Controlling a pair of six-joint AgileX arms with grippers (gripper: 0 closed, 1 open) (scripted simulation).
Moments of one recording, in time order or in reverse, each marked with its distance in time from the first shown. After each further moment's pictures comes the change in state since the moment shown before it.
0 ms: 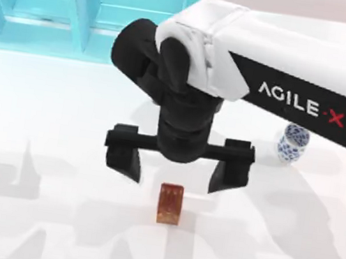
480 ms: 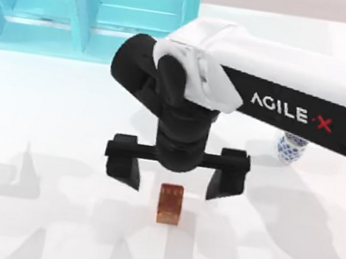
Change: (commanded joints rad) left arm 0.000 0.000 0.000 0.000 0.000 0.000; right arm -0.002 0.017 -0.063 0.075 0.000 -0.002
